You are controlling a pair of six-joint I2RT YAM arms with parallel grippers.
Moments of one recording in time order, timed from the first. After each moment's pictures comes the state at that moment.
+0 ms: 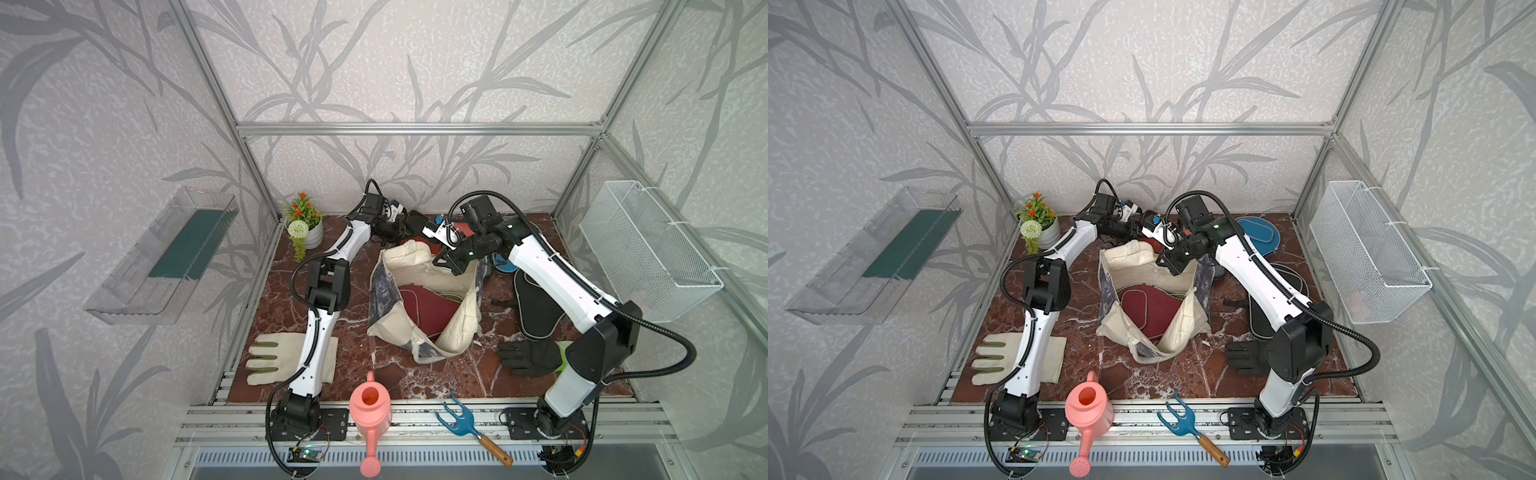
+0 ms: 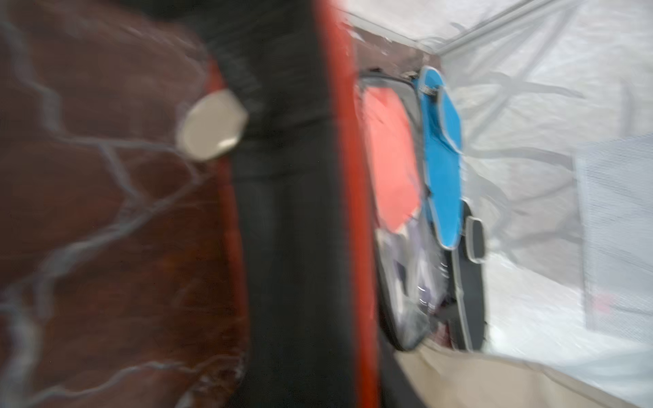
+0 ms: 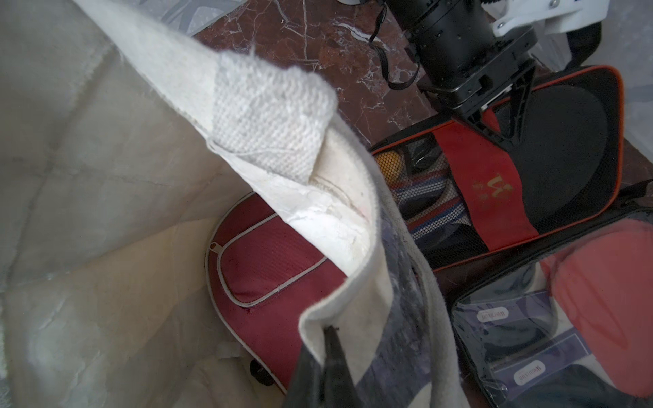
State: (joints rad) left arm -0.26 2.59 2.35 -0.66 0.72 -0.35; right arm 0.51 1.72 1.75 -0.99 -0.46 -0.36
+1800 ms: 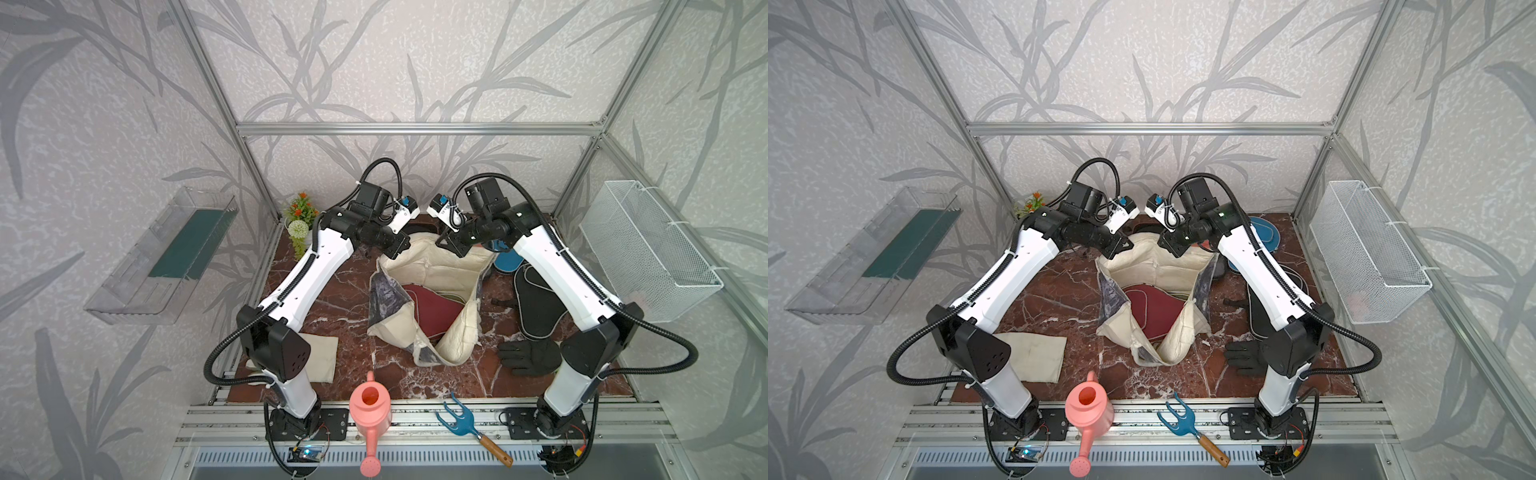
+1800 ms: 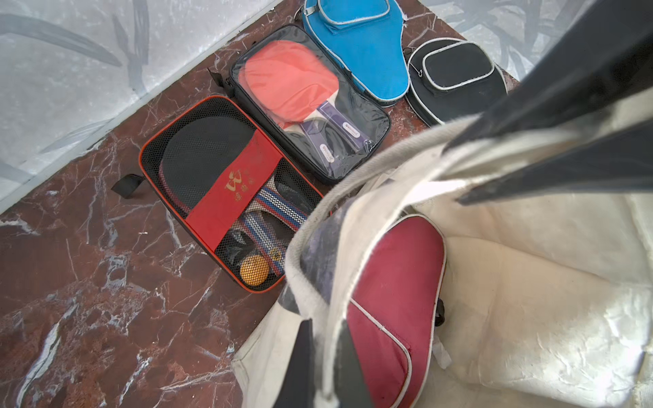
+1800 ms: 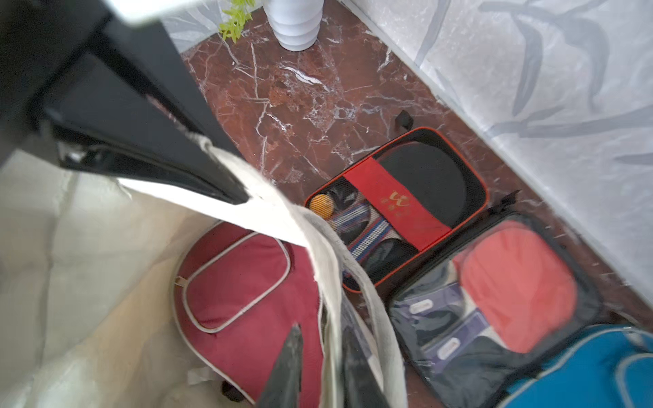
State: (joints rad) left arm -0.44 1.72 1.86 -1.01 0.36 0.23; right arm 0.53 1.72 1.93 -1.04 -0.28 -0.30
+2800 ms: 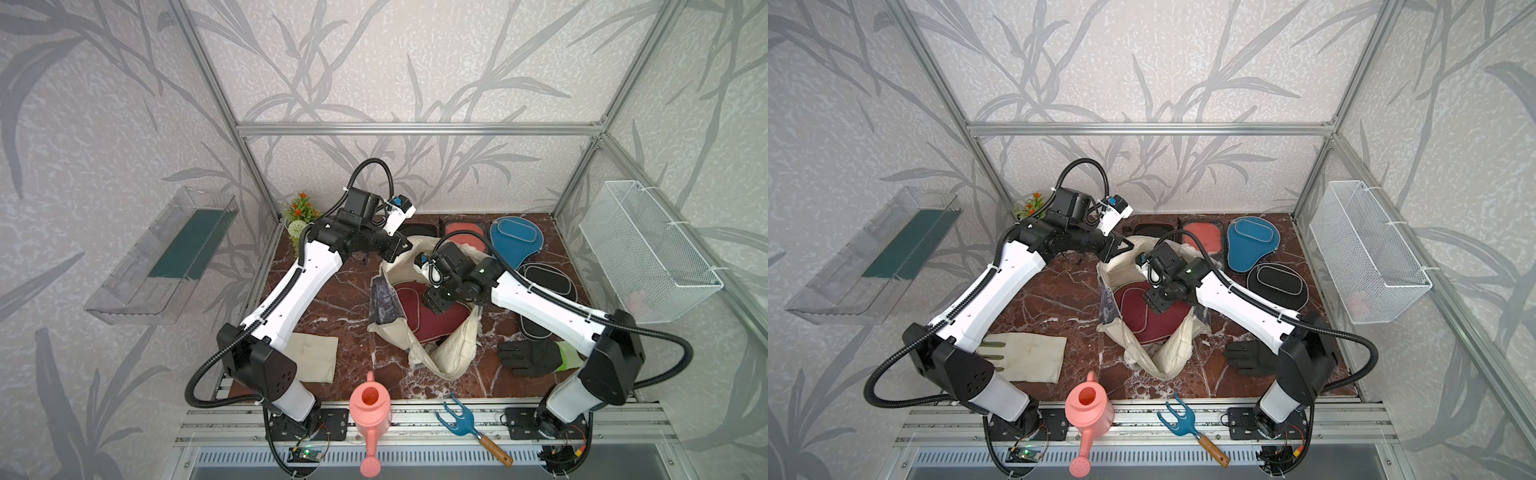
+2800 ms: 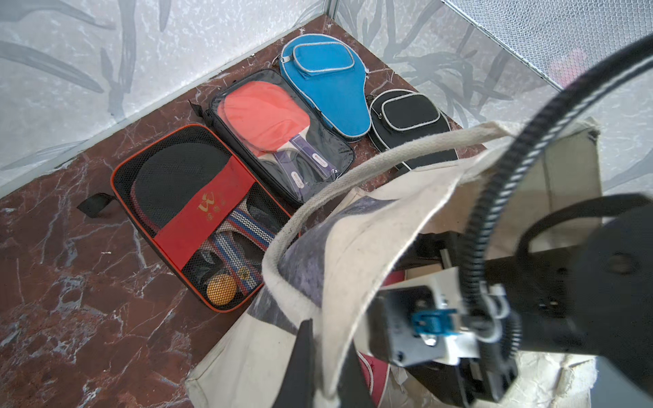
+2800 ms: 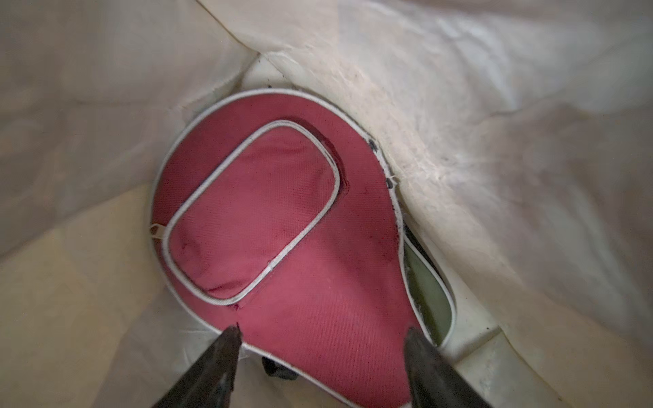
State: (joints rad) left arm -0.44 1.59 1.70 -0.86 0.49 0.13; right arm 0.77 1.65 1.38 -0.80 0.00 0.01
